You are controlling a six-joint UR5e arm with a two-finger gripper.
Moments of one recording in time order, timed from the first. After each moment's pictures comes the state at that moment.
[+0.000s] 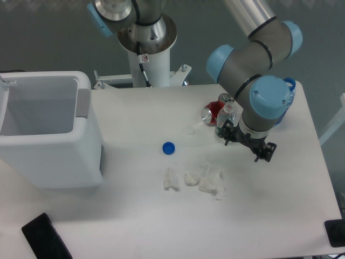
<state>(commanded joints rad) 2.65 -2.02 -1.50 -1.22 1.61 1.20</state>
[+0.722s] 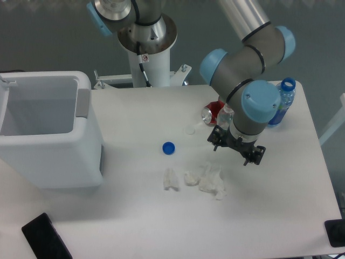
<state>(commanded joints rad) 2.63 -2.01 -1.58 -1.15 1.49 1.08</state>
